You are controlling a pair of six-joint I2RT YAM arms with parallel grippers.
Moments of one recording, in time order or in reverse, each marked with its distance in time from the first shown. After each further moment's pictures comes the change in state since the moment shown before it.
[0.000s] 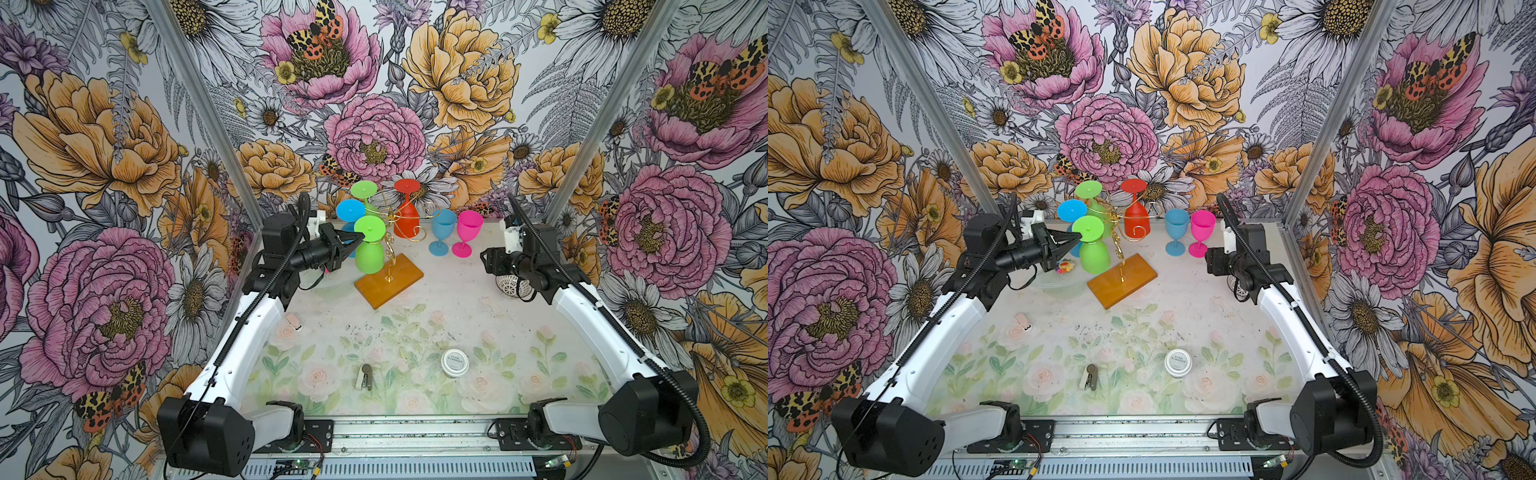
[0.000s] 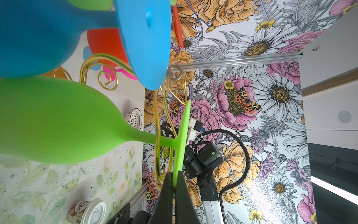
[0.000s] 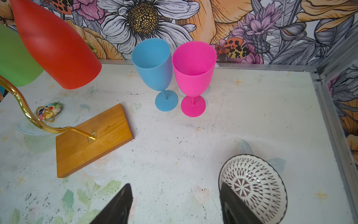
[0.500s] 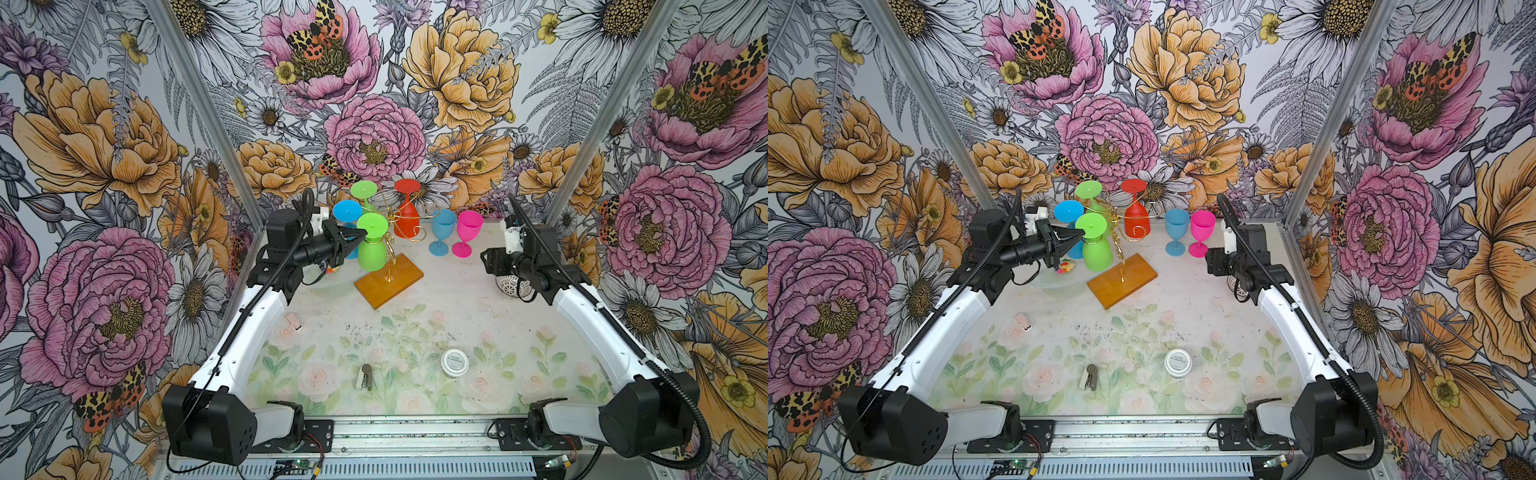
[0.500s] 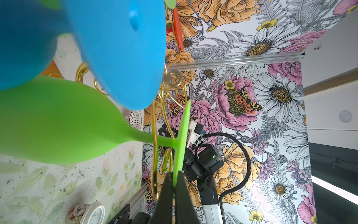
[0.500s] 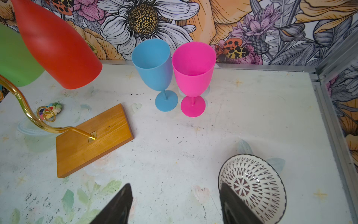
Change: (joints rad) left arm -0.019 0.049 0.035 0.009 0.001 0.000; right arm 0.000 -0.003 -0.002 0.000 0.004 0.000
